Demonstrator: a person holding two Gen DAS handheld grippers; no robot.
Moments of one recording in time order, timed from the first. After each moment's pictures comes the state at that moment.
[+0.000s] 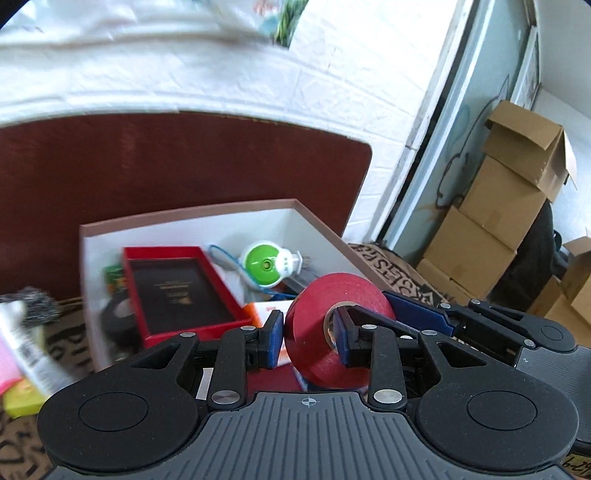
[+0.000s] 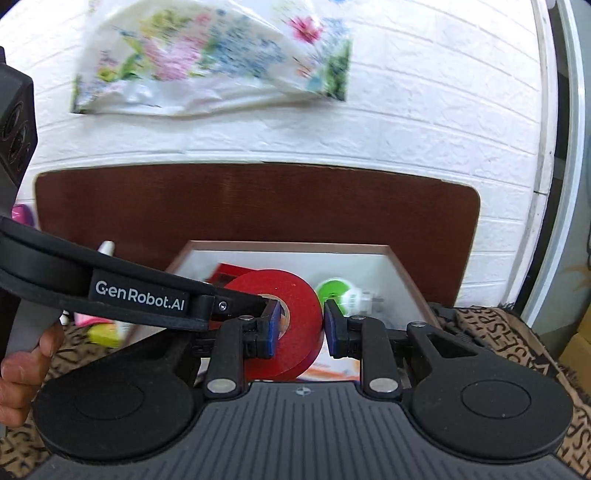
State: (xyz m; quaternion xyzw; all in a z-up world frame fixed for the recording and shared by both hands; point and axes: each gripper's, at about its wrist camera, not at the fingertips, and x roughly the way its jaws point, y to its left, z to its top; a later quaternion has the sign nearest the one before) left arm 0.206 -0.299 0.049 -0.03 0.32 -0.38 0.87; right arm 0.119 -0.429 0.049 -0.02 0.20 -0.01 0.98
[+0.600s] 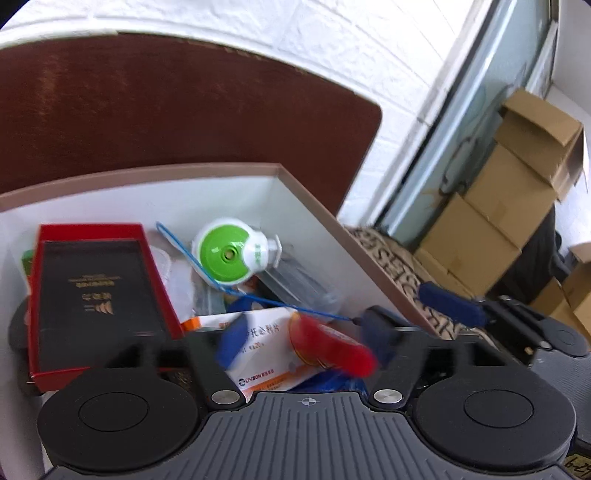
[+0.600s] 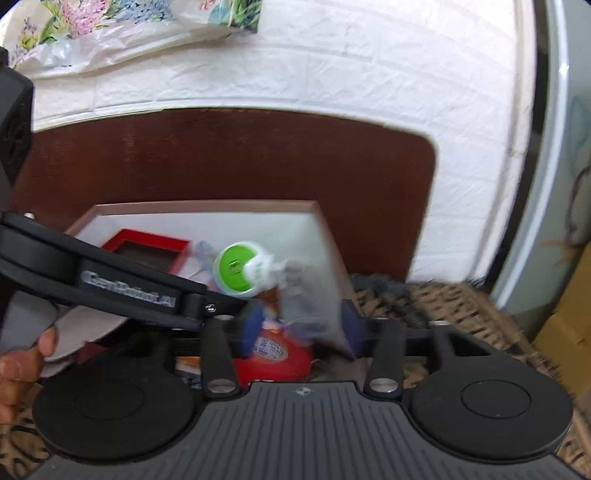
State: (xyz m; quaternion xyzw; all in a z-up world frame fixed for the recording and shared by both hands) left arm 0.255 -0.368 0.003 -0.05 0.35 -0.38 0.86; right arm 0.150 -0.495 0.017 -0.04 0.22 -0.07 0.97
